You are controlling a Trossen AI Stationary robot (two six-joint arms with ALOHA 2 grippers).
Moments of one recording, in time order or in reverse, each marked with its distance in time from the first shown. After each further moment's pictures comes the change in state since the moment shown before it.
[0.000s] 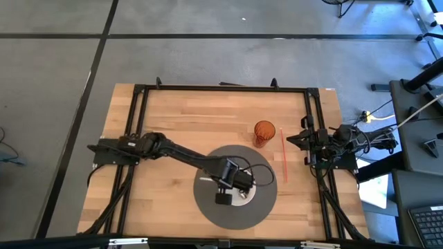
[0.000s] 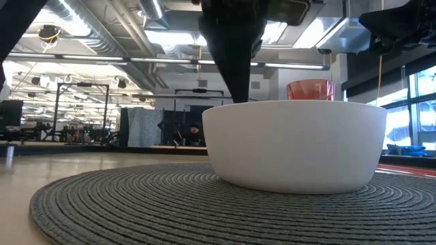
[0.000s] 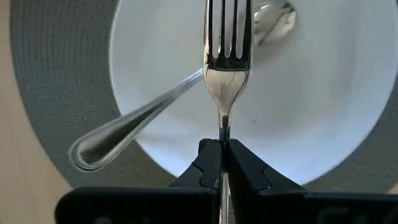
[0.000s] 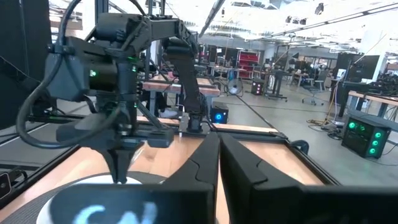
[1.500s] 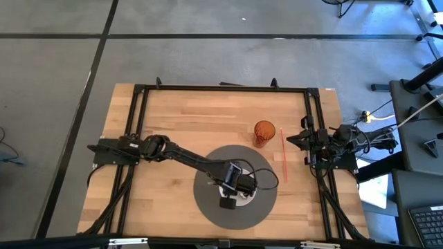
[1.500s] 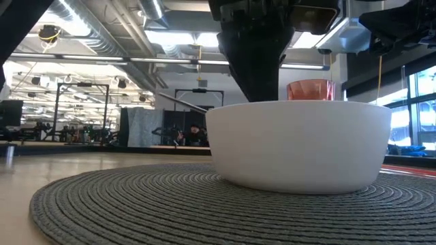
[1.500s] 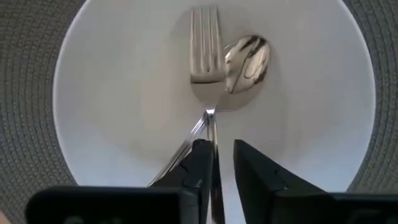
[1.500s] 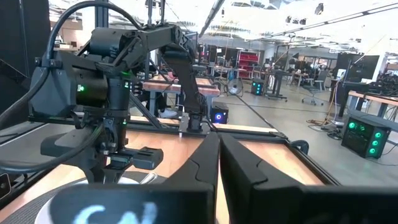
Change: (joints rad) left arm 0.003 0.061 0.014 0.121 0.039 0.049; right arm 0.000 0.000 0.000 0.000 0.000 0.000
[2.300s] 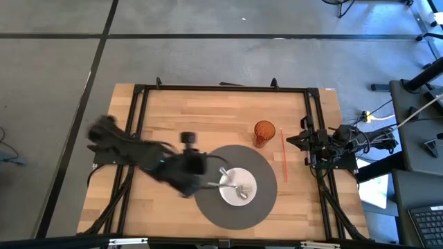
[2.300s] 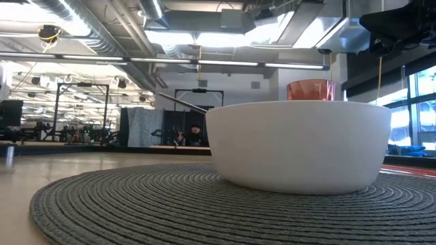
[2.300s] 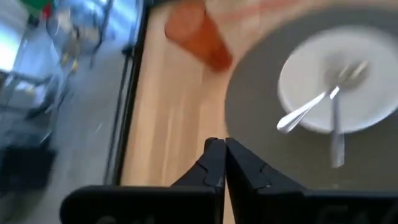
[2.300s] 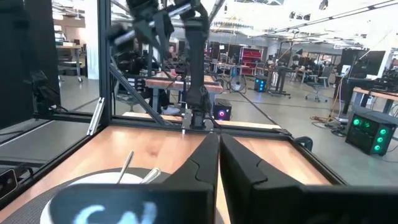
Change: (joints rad) left arm -0.210 -0.666 -0.274 -0.213 -0.697 -0.119; right arm 0.000 0.000 0.000 -0.015 -0.010 0.011
